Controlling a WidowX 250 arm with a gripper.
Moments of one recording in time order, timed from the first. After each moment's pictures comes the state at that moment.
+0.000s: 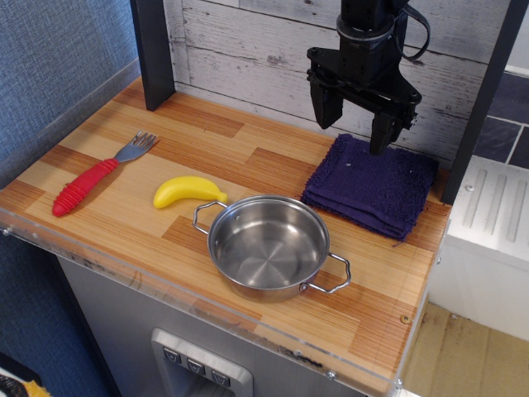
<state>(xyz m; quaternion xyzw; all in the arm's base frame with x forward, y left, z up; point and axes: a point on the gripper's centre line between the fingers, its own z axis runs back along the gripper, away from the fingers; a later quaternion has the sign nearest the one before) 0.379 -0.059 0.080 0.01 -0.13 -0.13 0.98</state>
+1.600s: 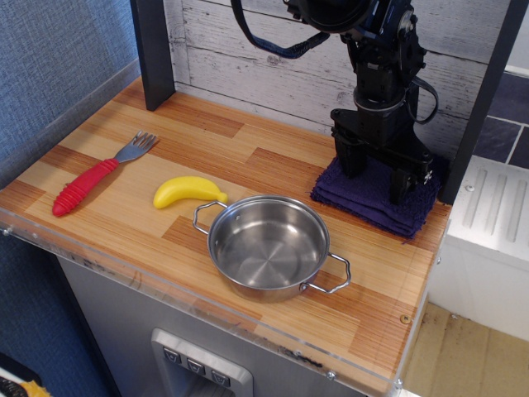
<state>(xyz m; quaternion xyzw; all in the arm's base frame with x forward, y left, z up) 0.383 -0.079 0.014 -0.02 -0.11 -0.15 0.98</state>
